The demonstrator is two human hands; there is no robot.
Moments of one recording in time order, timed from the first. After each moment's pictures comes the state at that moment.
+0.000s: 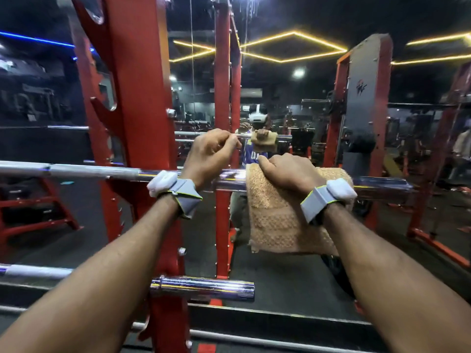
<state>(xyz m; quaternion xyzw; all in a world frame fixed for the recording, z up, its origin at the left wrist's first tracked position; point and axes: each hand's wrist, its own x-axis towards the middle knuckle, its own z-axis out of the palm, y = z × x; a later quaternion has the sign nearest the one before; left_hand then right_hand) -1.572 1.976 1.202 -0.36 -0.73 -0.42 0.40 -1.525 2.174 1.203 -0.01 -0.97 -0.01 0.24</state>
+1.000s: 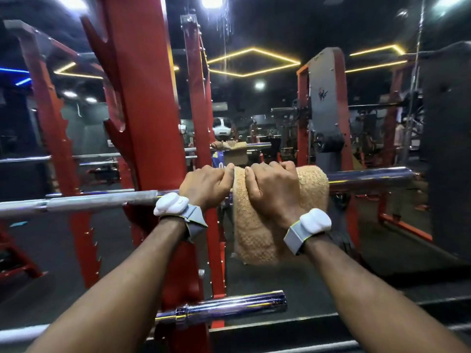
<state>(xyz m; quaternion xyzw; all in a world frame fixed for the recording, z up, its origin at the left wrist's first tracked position) -1.603 1.917 1.181 -0.34 -0.86 -0.13 0.36 -1.528 2.072 1.157 -0.05 -0.87 -0.10 0.49</state>
